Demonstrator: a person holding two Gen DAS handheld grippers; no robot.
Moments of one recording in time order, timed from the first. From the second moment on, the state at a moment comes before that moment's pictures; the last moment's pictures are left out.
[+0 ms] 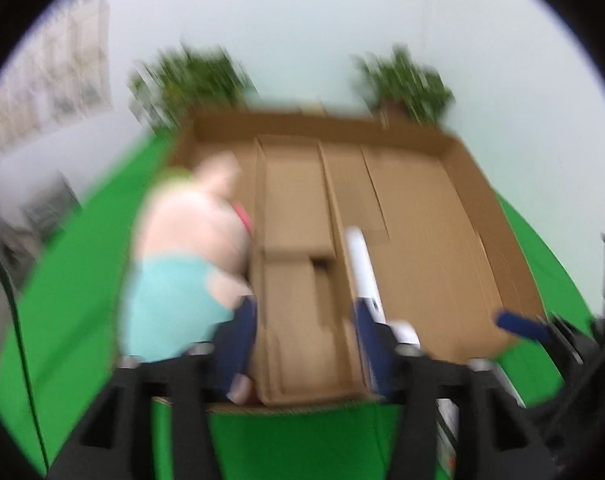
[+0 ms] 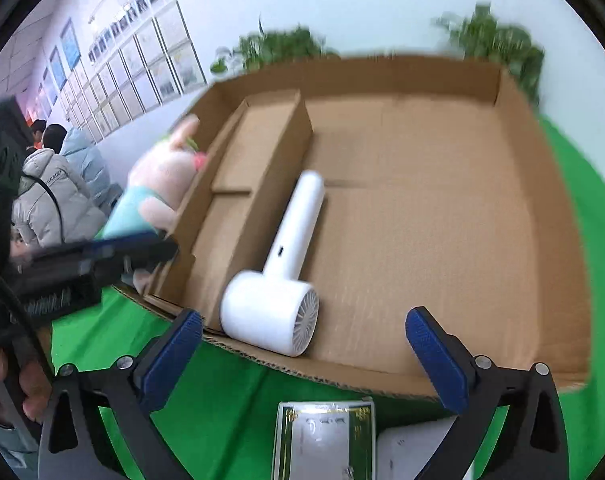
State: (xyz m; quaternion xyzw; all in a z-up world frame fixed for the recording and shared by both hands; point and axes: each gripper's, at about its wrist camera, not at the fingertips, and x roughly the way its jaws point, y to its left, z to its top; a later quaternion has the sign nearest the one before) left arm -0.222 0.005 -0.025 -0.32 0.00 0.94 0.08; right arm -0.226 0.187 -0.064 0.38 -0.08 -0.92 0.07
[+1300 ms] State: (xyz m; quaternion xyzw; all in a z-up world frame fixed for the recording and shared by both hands) left arm -0.170 0.037 -0.038 -0.30 0.00 0.95 0.10; right arm -0.101 0.236 -0.037 0.29 -0.07 -0.95 -0.04
